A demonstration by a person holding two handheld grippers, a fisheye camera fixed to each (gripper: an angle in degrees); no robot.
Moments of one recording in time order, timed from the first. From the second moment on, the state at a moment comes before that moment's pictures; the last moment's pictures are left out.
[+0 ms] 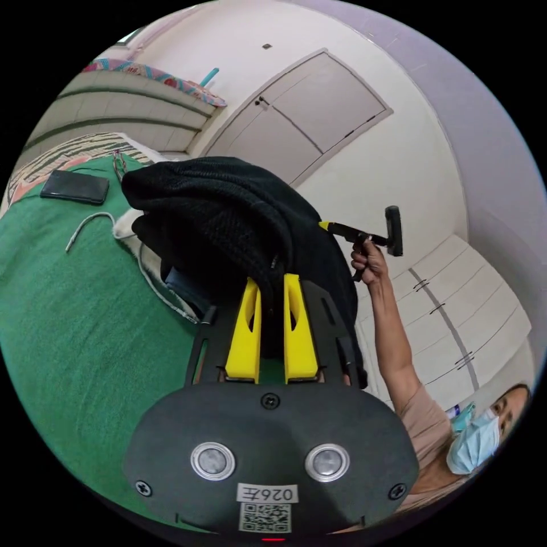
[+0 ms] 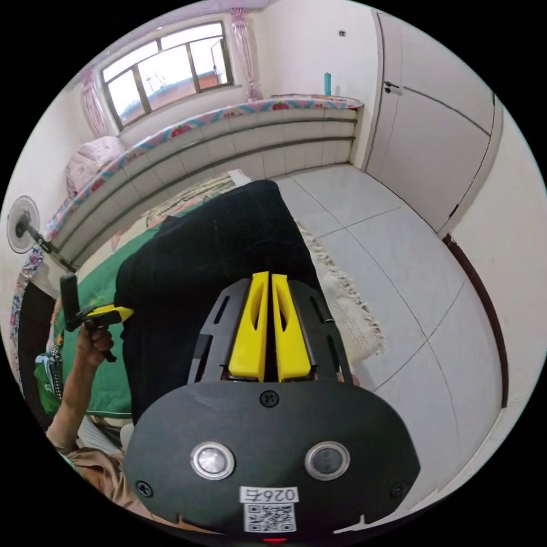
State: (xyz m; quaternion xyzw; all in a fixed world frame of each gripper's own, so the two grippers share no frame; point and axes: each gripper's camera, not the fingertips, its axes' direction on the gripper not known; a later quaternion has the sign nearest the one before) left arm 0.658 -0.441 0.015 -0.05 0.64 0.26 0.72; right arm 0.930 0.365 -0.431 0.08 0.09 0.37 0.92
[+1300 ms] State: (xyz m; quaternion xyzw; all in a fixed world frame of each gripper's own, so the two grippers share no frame) left arm -0.041 -0.278 -0.208 0.18 0.53 0.21 0.80; right arm 0.337 0.134 -0.548 0.35 -0.19 -0.03 0.92
